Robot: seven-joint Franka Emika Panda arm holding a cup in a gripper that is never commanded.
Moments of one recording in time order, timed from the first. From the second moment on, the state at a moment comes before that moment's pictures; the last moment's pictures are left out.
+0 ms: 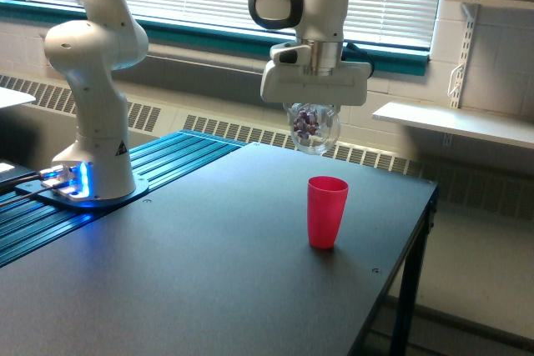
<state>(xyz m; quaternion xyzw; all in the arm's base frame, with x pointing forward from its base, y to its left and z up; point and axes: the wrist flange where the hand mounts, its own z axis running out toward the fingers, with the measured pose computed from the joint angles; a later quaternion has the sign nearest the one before) 0.490 0.043 0.354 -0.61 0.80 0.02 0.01</state>
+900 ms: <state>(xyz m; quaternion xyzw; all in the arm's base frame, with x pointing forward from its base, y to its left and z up) 0.520 0.072 0.345 -0.53 0.84 0.05 -0.01</state>
